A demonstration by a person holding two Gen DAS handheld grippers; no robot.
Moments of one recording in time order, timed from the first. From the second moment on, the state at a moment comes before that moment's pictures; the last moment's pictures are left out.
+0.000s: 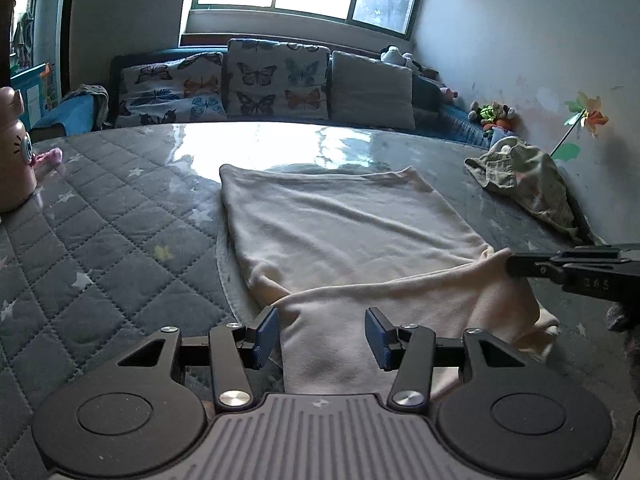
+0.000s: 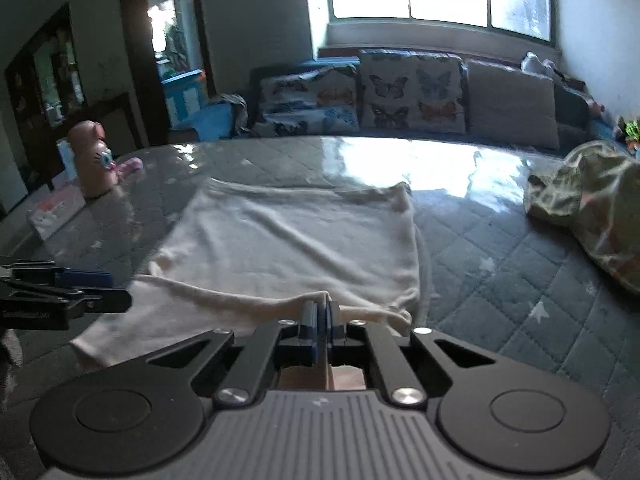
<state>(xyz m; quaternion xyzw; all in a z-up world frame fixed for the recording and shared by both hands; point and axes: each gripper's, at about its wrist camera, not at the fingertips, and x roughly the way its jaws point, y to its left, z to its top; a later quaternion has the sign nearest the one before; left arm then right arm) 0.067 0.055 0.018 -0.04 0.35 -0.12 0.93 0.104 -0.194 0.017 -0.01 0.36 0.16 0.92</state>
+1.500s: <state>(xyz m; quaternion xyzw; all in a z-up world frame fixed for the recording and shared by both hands) -0.013 0.012 0.011 0.21 0.32 -0.25 0.89 0.051 -0.210 0.019 -0.14 0.36 0.27 0.88</state>
